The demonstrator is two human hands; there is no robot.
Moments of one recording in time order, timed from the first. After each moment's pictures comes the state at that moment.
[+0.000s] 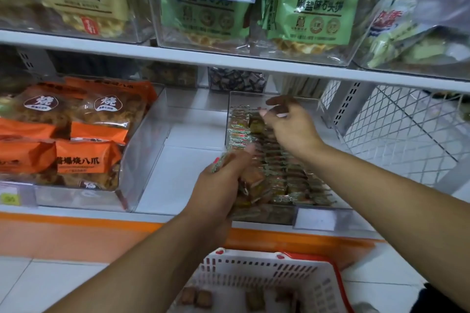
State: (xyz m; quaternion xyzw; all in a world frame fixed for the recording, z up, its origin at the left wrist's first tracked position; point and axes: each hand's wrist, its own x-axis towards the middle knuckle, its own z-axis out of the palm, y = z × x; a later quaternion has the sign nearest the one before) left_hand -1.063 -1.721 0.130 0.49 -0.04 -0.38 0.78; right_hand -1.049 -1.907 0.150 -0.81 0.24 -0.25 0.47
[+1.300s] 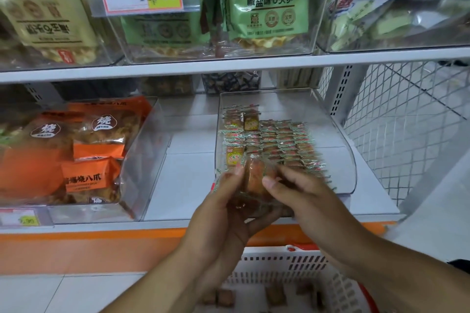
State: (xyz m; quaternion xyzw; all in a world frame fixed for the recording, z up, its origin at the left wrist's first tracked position) left_hand -1.102 -1.708 0.128 0.43 -0.05 -0.43 0.79; right_hand -1.187 -1.836 0.135 -0.69 0.15 -0.14 0.69
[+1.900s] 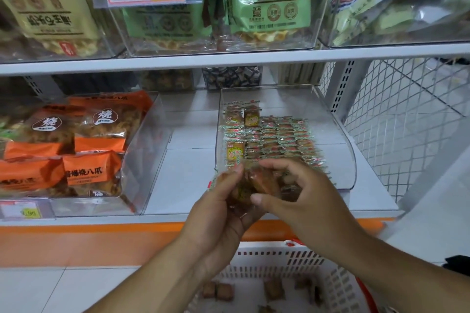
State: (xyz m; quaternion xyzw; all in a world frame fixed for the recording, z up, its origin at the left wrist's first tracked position) left_hand -1.099 -1.708 0.122 0.40 0.01 -0.43 0.81; right_hand -1.191 -1.839 0.125 -0.83 0.16 -0.20 0.50
